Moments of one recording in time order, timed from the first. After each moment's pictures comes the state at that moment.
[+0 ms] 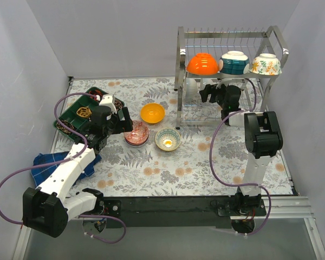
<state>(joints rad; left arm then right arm) -0.32 1.09 0.82 -0.26 -0.09 -0.35 0.13 1.99 1.10 0.75 -0.28 0.08</state>
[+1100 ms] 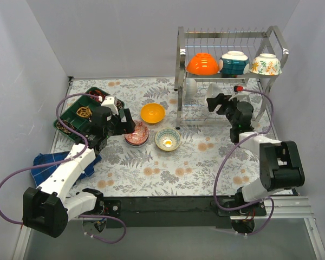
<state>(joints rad) -0.32 1.09 0.81 -0.26 -0.02 -0.35 0.13 1.55 0.69 0.80 -0.18 0.30</state>
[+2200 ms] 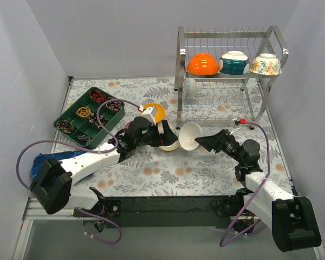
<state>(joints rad) -0.76 1.29 0.79 0.06 0.09 -0.72 0.18 0.93 0.16 0.84 -0.70 0.94</state>
